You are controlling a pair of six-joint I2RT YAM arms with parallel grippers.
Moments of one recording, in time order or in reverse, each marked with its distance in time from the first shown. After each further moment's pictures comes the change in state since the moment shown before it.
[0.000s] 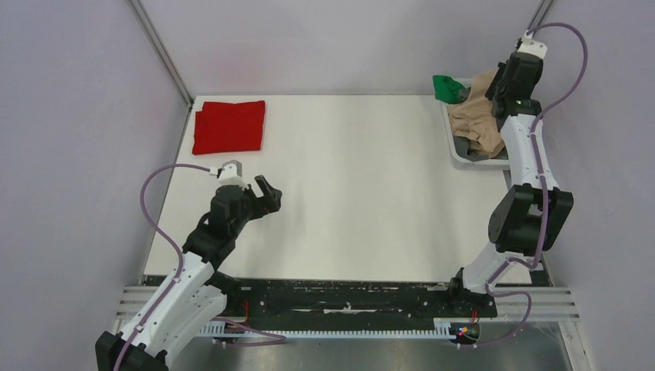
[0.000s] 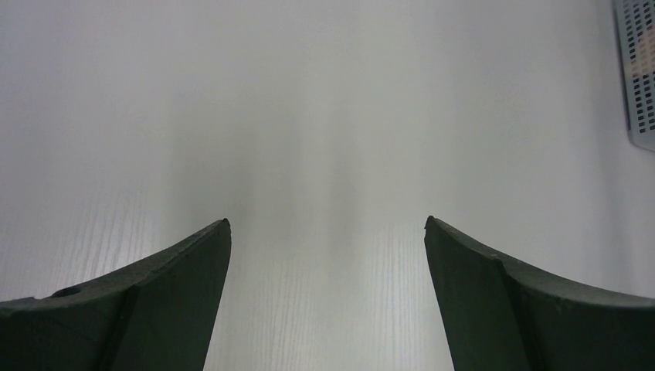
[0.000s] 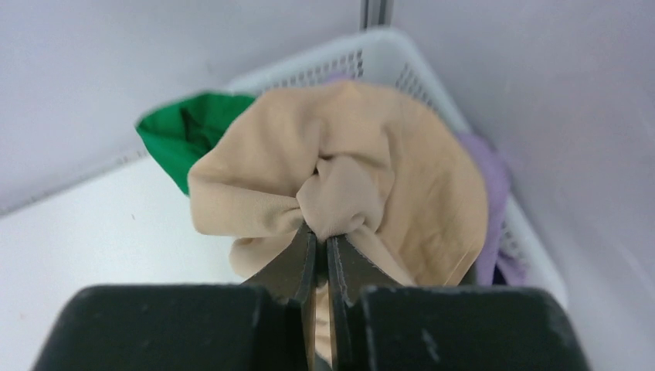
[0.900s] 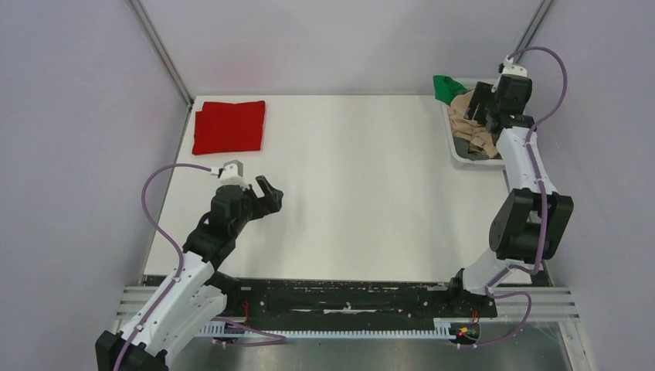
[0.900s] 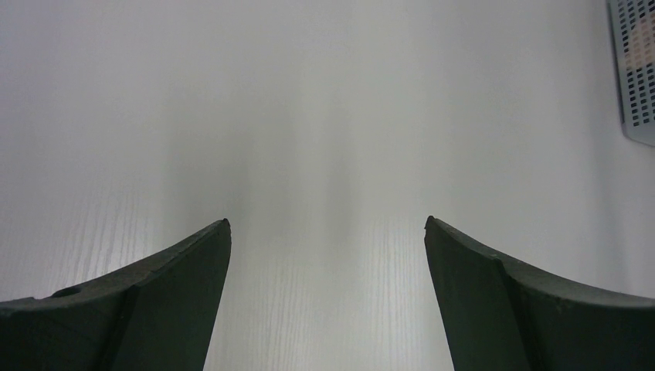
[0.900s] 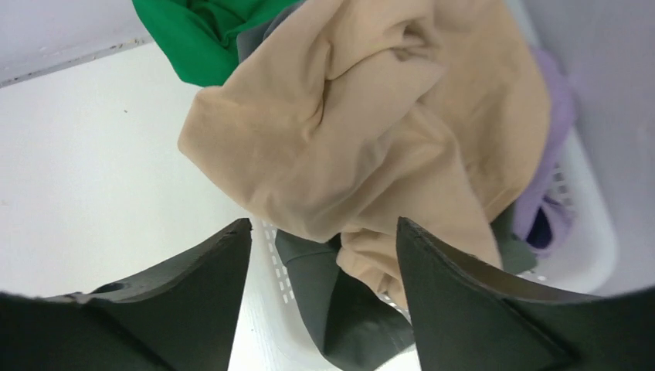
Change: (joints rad) left arm 0.000 0.008 0.000 0.004 0.020 0.000; right arm -0.002 -0.106 -0.163 -0.037 -0.117 -0.058
